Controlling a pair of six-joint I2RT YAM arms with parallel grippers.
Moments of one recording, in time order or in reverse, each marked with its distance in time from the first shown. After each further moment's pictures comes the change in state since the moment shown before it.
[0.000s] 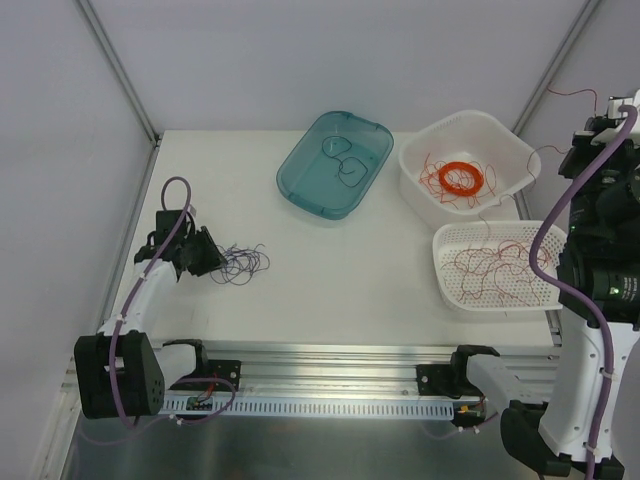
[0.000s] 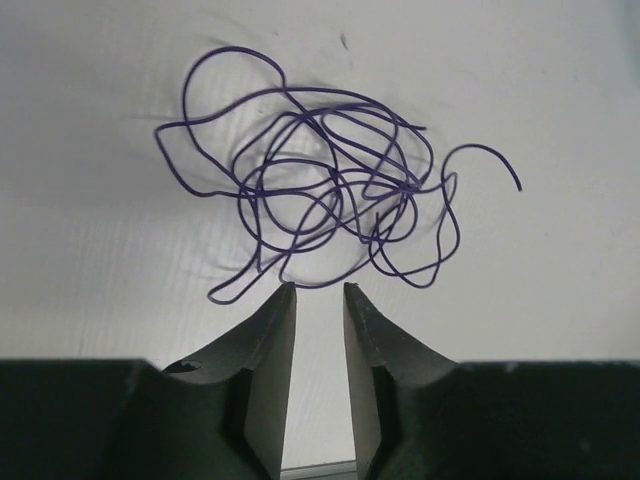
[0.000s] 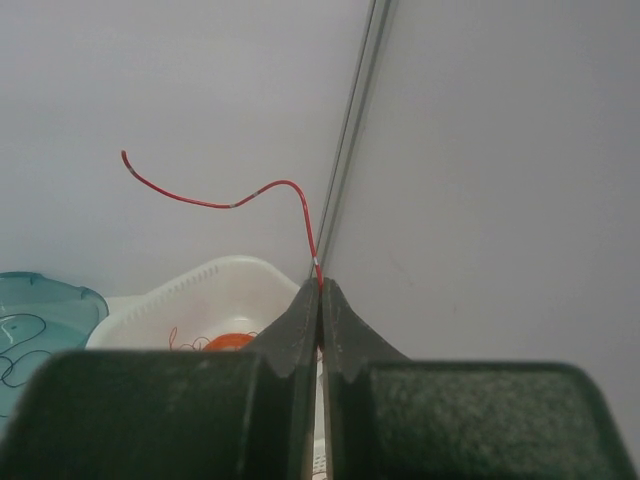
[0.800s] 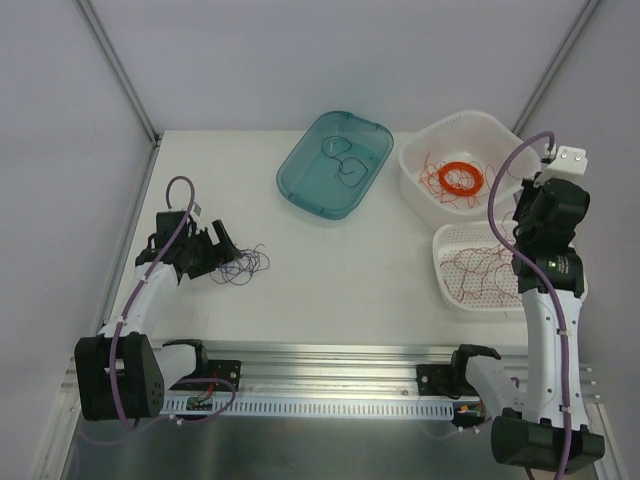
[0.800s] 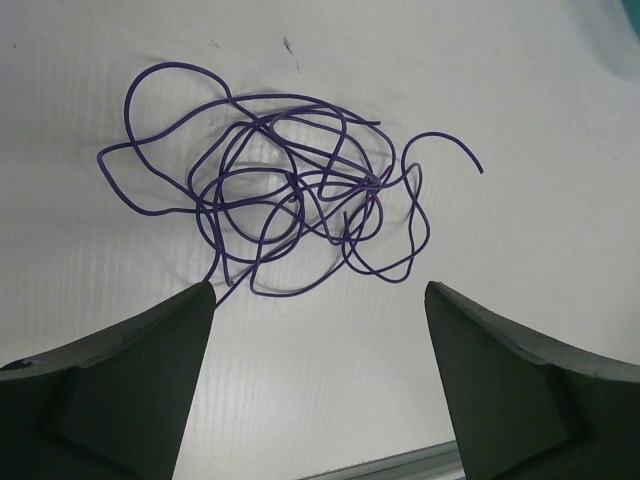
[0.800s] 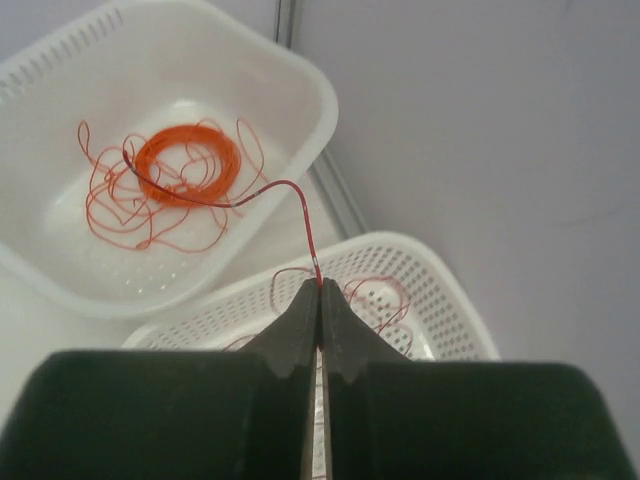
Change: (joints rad) left arm -0.018 -0.030 -0.046 0.081 0.091 0.047; right arm -0.079 -0.064 -0.540 0.044 0.111 0.105
